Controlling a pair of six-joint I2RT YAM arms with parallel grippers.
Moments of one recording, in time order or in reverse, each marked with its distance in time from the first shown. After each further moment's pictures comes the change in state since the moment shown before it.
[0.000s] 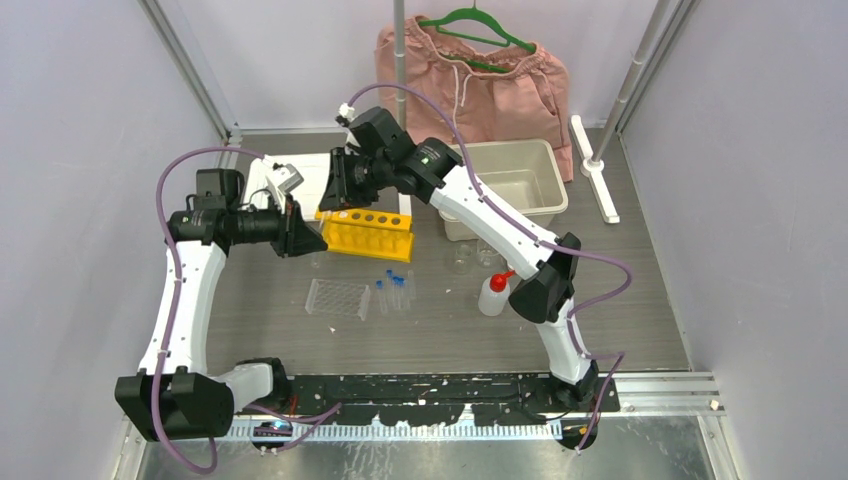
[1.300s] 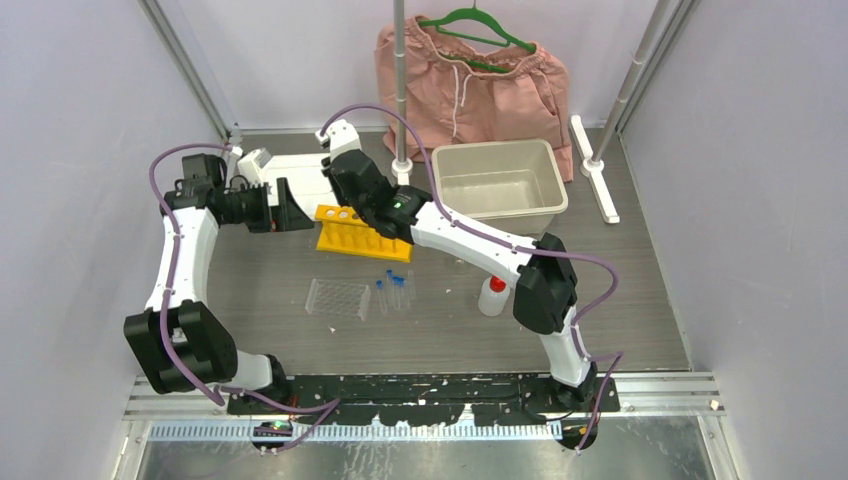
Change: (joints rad) left arm 0.174 0.240 0.051 0.121 -0.187 -0.306; right arm 0.093 -0.052 -0.423 0.630 0.729 -0.549
